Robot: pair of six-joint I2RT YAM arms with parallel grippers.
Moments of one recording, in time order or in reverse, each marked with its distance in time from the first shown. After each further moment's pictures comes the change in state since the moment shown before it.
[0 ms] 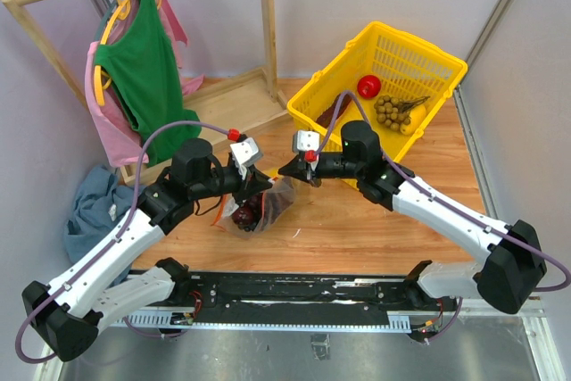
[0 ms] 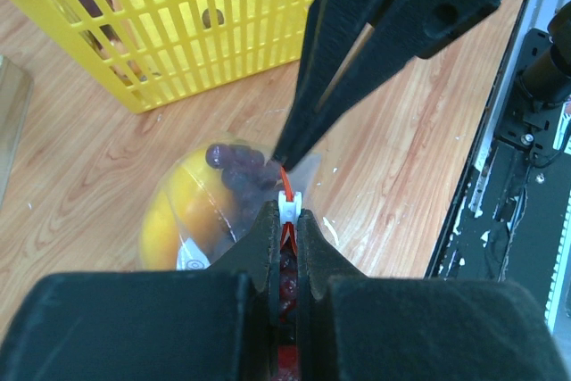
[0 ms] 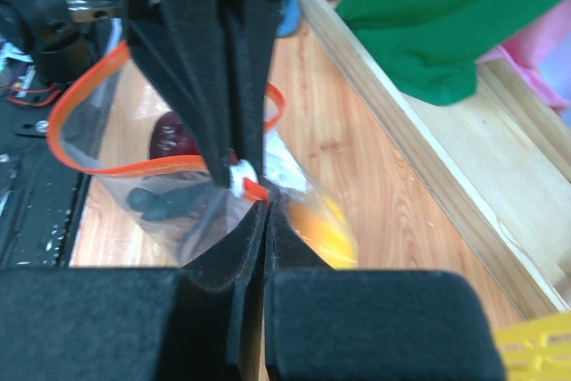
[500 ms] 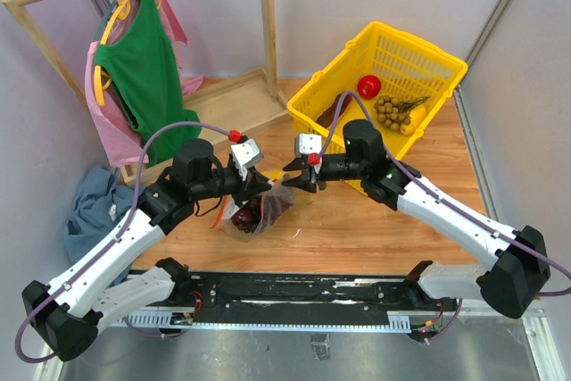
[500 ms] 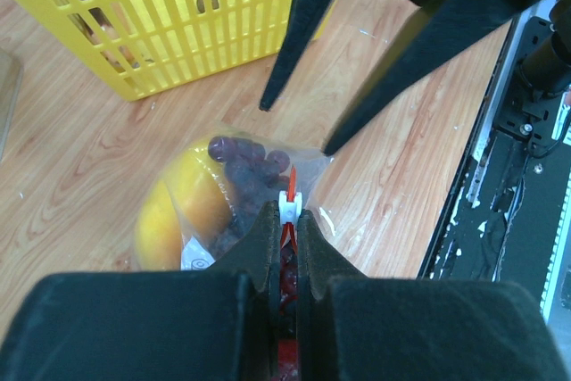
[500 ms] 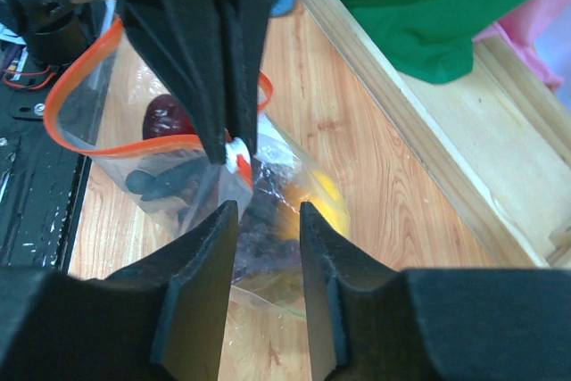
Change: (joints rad) left arm -0.001 0.000 0.000 -0.020 -0.010 0.005; right arm -0.004 -0.031 0.019 -0.120 -0.042 -0.041
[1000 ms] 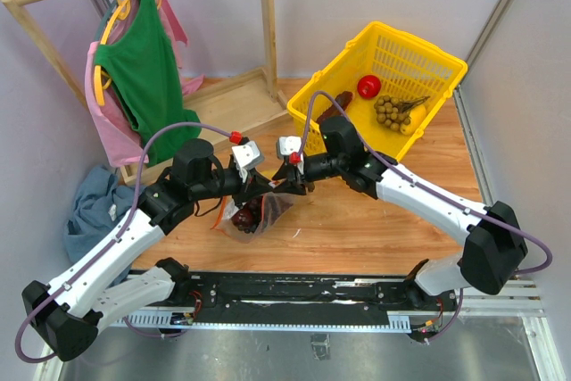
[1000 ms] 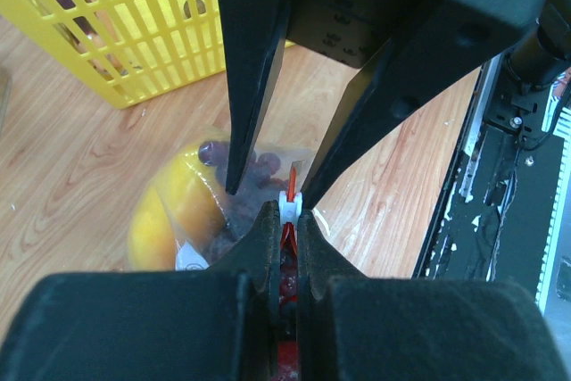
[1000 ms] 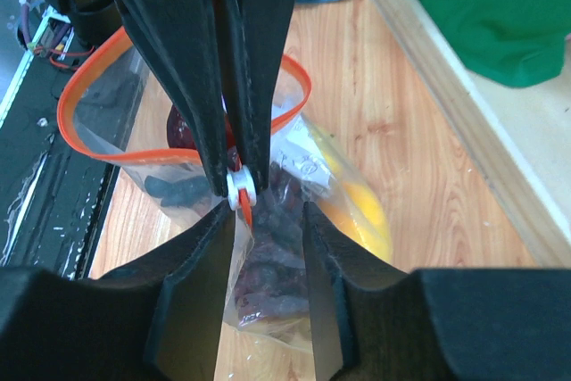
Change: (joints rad) left arm 0.000 0.000 0.000 0.000 0.038 0.021; right arm 0.026 0.174 0.097 -0.085 -0.100 -0.049
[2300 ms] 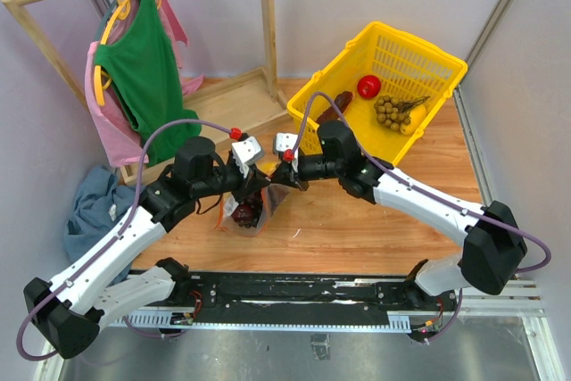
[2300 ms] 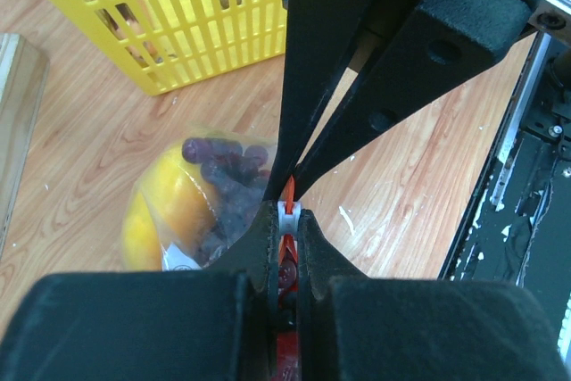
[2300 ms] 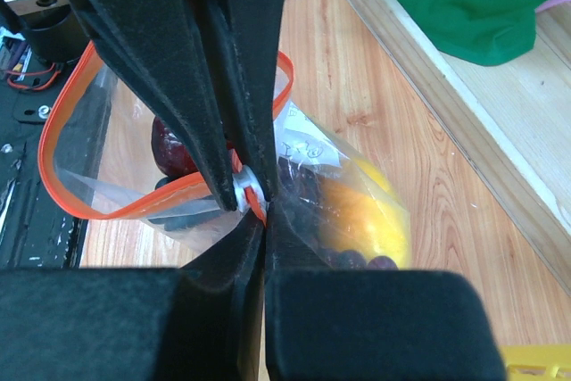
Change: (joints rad) left arm 0.001 0.021 0.014 -0.011 -0.084 0.002; right arm 0.030 -0.002 -0.038 0.135 0.165 0.113
